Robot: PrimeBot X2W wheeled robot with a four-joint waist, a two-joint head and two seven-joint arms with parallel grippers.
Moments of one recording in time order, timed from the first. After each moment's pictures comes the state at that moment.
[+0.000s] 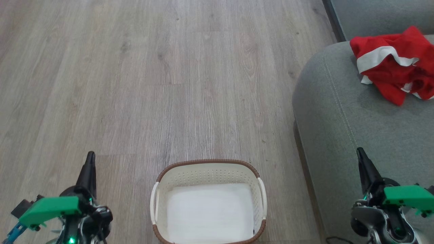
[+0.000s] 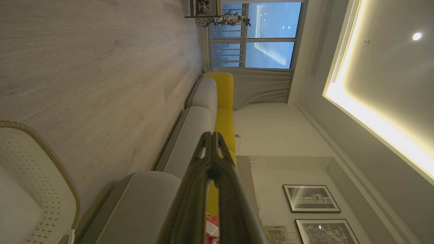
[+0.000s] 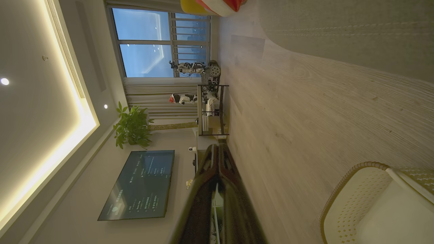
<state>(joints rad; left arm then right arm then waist) -0.06 0.04 0.08 0.27 -1.61 -0.12 0.11 -0.05 -0.05 -0.13 0.28 1.60 0.13 0.11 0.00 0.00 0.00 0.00</state>
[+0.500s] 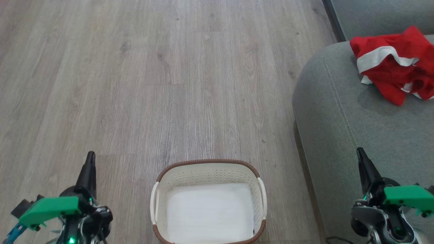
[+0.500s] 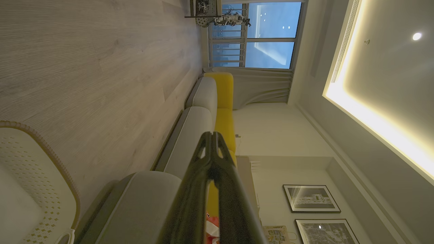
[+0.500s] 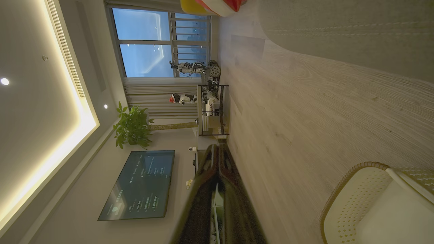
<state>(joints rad) -0.06 0.04 0.08 0.27 -1.61 -0.12 0.11 -0.05 -0.05 -0.13 0.28 1.60 0.13 0.11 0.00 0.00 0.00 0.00</state>
